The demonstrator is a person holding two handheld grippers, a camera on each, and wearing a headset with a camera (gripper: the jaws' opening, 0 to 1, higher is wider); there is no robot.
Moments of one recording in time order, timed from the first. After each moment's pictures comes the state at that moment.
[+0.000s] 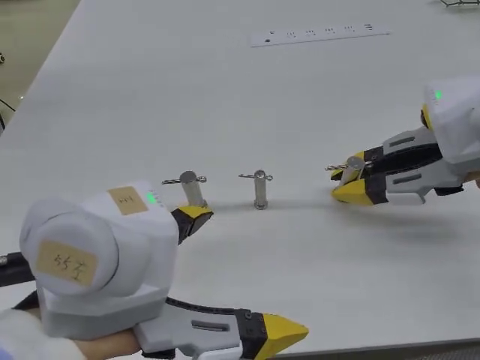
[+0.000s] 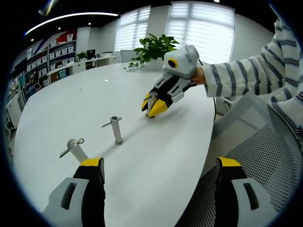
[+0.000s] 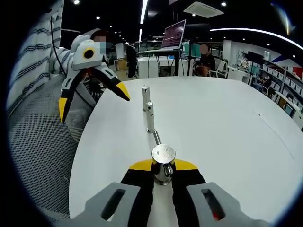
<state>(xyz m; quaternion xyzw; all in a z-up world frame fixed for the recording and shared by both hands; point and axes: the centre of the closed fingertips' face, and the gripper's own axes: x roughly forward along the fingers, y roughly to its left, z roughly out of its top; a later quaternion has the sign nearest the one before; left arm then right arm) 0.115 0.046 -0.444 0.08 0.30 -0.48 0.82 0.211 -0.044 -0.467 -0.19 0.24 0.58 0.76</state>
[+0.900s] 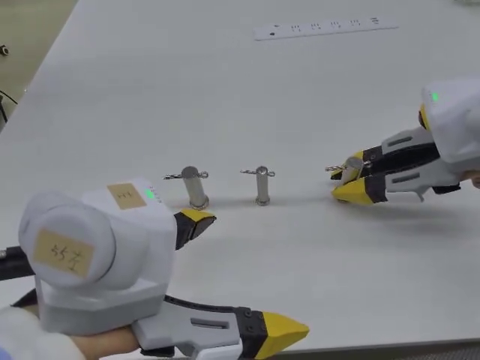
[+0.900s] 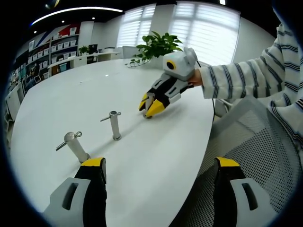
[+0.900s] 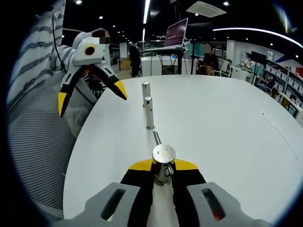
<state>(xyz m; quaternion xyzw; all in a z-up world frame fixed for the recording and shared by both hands) 0.111 0.047 -0.447 0.06 0.32 -0.47 0.82 0.213 -0.042 -0.475 -0.19 0.24 0.59 0.75</state>
